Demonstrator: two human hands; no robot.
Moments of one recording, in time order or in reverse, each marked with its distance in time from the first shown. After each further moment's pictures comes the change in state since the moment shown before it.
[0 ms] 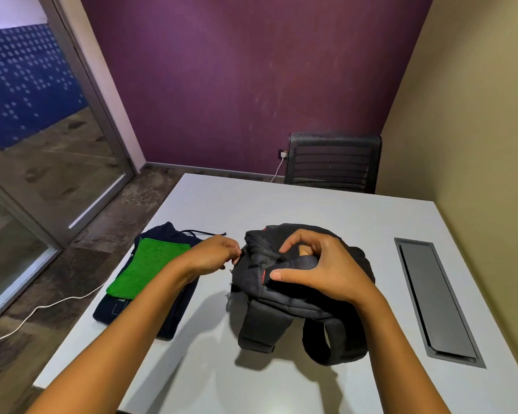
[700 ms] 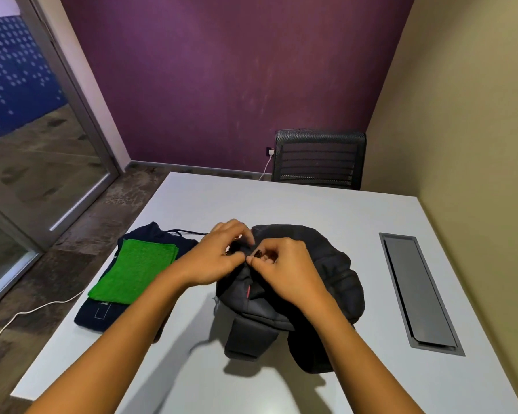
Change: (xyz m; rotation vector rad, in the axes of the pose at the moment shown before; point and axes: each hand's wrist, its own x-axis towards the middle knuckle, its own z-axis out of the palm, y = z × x) left_hand -0.025 0.035 0.019 0.210 0.069 0.433; right_hand 0.012 0.000 0.044 -0.161 0.175 0.103
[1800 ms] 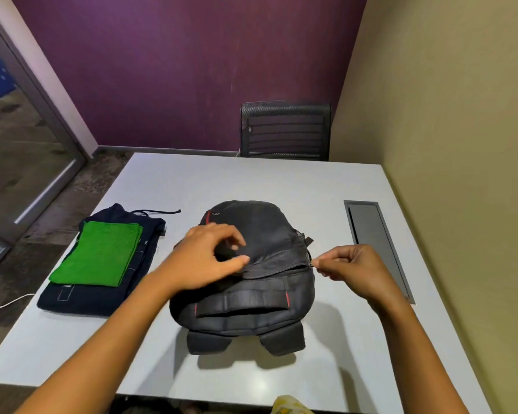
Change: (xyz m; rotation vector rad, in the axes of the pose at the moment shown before) left_hand -0.011 0.036 0.078 0.152 0.059 0.118; right_hand -0.102 0.112 -0.123 0.322 0.105 0.523
